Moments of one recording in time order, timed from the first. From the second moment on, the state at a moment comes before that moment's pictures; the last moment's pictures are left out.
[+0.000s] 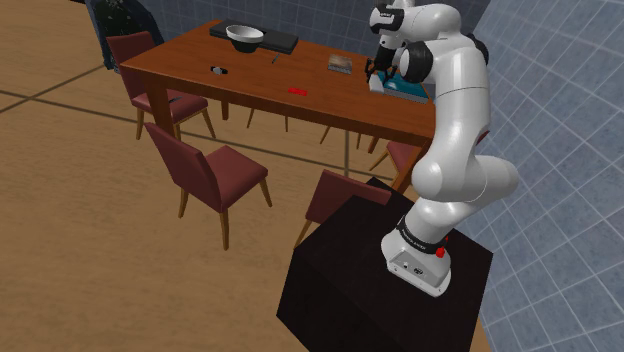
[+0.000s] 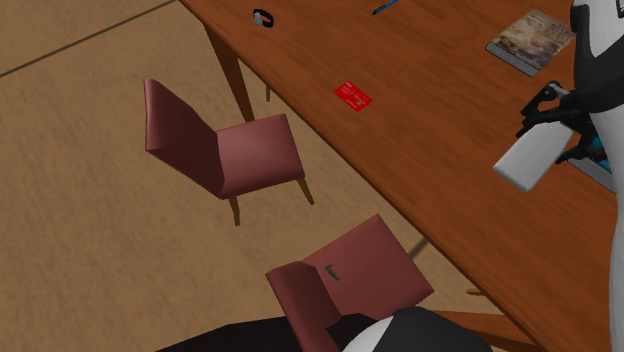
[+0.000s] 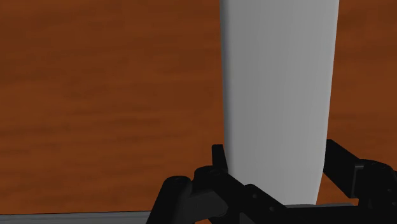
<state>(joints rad) -0.67 0.81 -0.29 -0.96 0.20 1.74 0.08</state>
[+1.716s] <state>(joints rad) -0.66 0.82 -0.29 -1.05 0.21 1.84 0.08</state>
